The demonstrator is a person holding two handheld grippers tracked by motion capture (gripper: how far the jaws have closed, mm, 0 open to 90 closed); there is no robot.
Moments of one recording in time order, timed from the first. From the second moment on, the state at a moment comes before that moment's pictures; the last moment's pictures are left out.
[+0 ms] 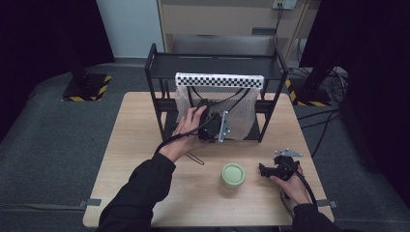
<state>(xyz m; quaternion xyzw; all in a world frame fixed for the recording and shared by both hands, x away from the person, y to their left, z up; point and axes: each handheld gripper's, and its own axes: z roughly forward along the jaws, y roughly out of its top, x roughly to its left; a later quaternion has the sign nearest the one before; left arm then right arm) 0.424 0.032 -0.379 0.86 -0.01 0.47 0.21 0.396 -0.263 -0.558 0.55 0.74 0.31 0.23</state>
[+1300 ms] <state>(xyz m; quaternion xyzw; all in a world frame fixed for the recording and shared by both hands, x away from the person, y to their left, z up) 0.384 0.028 -0.410 0.73 -0.05 0.65 0.20 0.396 -0.263 -0.558 0.55 0.74 0.31 0.23</state>
